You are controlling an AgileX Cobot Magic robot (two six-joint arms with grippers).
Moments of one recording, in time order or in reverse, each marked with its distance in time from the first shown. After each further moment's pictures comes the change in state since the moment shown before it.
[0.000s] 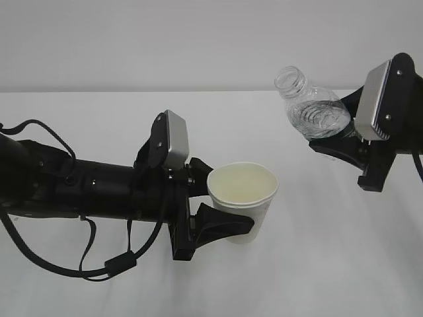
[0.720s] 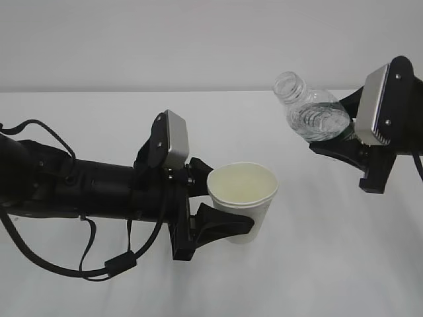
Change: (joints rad) left arm 0.000 0.000 0.000 0.000 0.000 0.000; right arm 0.000 0.000 0.000 -0.016 0.000 -0.026
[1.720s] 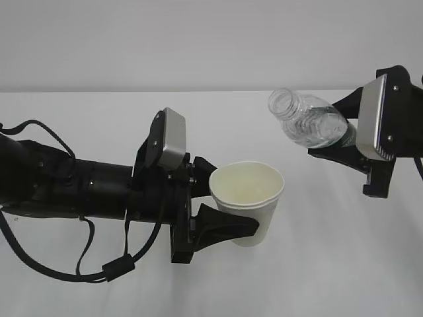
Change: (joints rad) left arm 0.000 0.000 0.000 0.023 -0.079 0.000; right arm 0.000 0.000 0.000 -0.037 -0.030 -0.100
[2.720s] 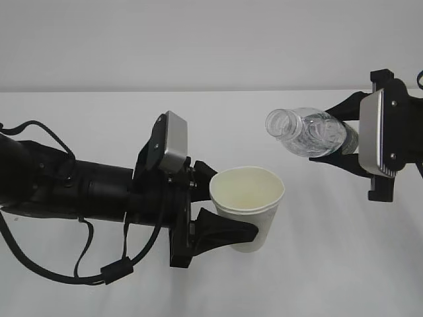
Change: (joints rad) left arm -0.002 0.000 0.000 0.028 0.012 -0.027; right arm 0.000 0.000 0.000 -0.045 -0.015 -0.106
